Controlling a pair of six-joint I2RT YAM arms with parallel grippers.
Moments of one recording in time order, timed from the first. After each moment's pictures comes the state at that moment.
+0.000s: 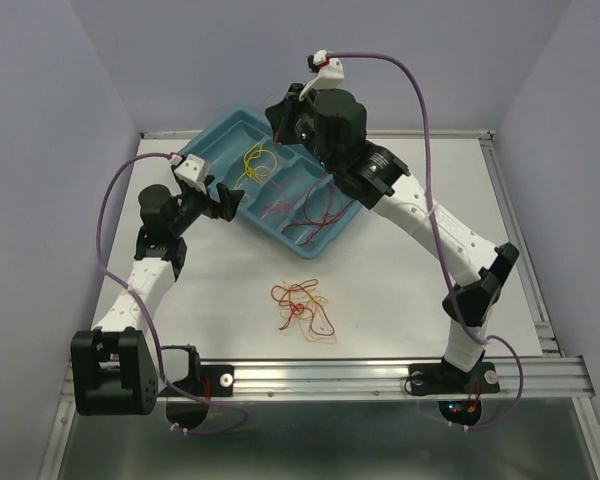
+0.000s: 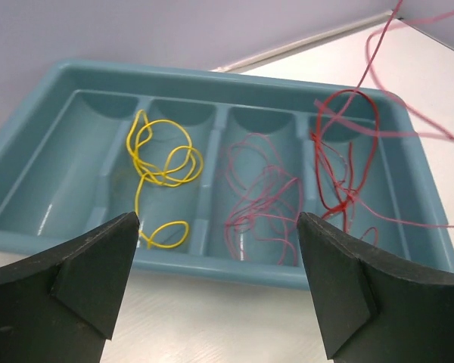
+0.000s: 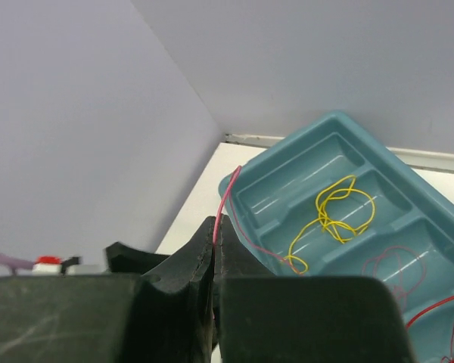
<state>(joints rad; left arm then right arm) -0.05 1.16 0.70 0.41 0.55 0.01 0.88 1.82 2.13 -0.27 0.36 0.42</state>
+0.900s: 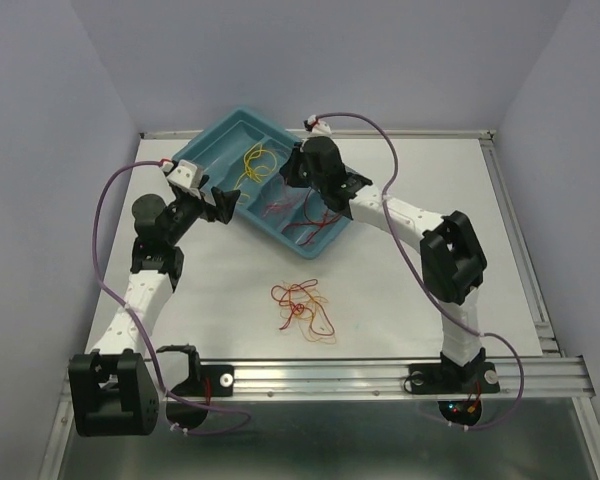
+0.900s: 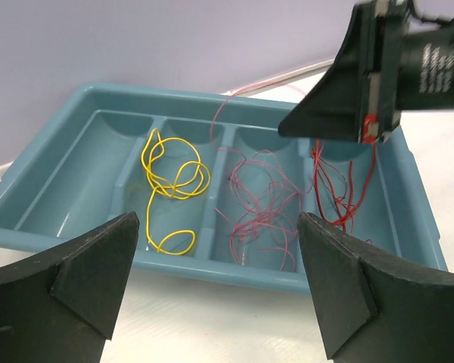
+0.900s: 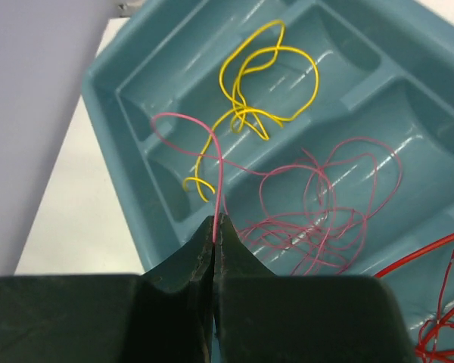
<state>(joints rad) -0.01 1.06 0.65 0.44 0.53 -0.03 0.69 2.01 1.69 0.02 0.15 0.55</state>
